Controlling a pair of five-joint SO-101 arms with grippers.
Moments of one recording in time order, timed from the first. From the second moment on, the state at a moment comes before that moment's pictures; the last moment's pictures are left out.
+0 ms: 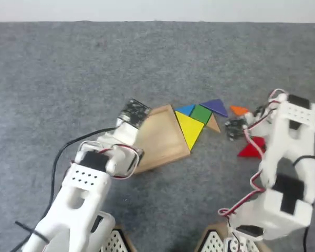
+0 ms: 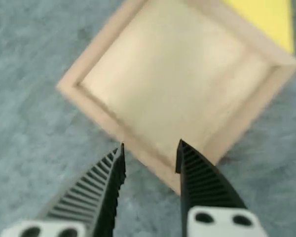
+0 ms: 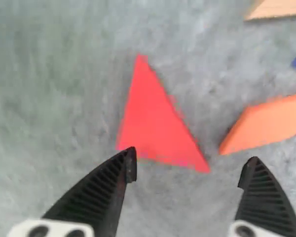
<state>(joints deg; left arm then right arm) 8.3 -42.4 68.4 51.9 -8.4 18.8 6.1 14.9 72.4 127.9</state>
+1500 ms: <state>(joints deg) -7.4 -42.4 69.1 49.5 -10.6 19.8 4.2 36.3 57.8 126.5</state>
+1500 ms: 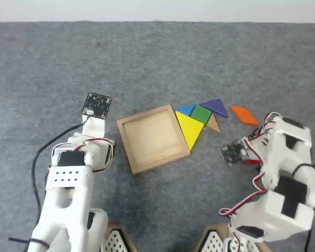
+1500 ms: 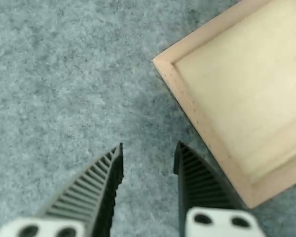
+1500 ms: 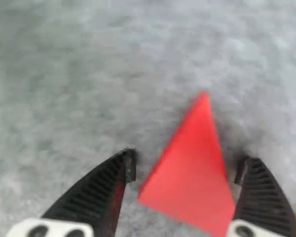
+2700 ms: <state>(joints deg) -7.5 -42.4 69.7 49.5 -10.6 7.5 -14.4 41.6 67.1 64.7</state>
